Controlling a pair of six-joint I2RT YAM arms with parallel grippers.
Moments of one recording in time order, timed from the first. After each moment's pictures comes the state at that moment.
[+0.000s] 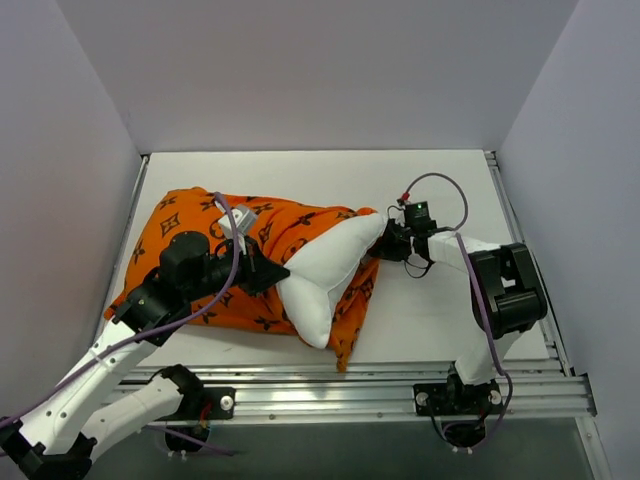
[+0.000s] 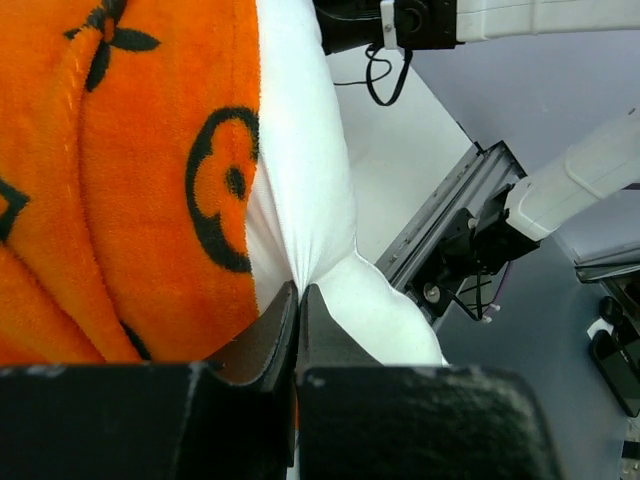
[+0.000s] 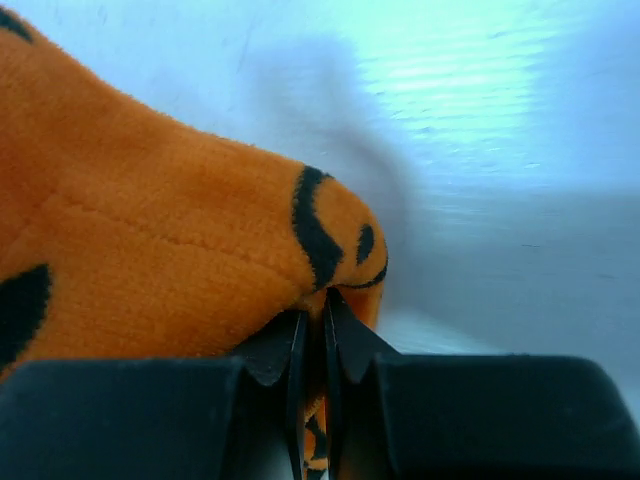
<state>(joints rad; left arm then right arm) -0.67 0.85 0.98 -0.43 0.31 -0.44 0.21 1.73 0.91 -0.07 -0.27 0.52</state>
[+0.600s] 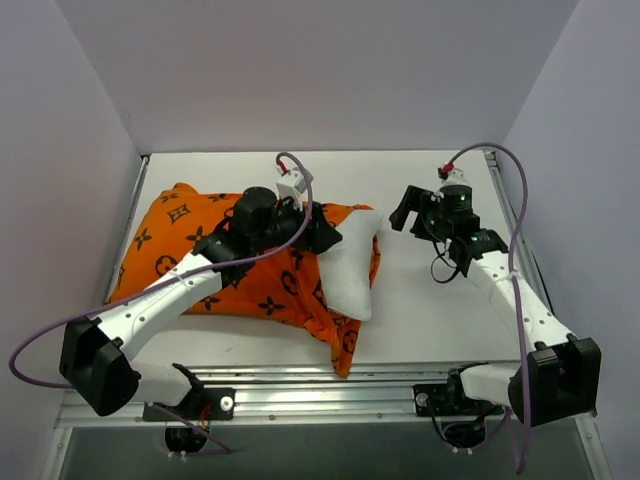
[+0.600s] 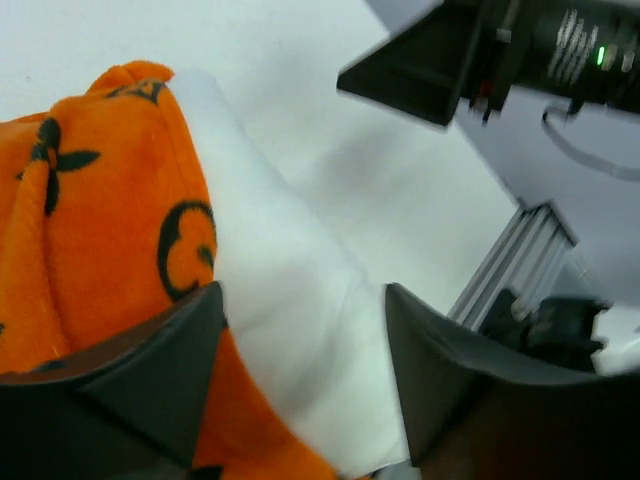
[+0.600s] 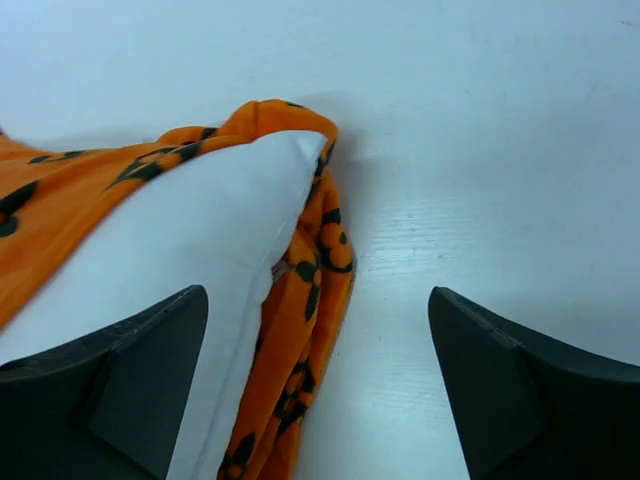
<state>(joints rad) -0.69 1.36 1.13 -0.11 0.29 -0.45 0.20 1.26 0.96 -0.28 -0.04 0.45</state>
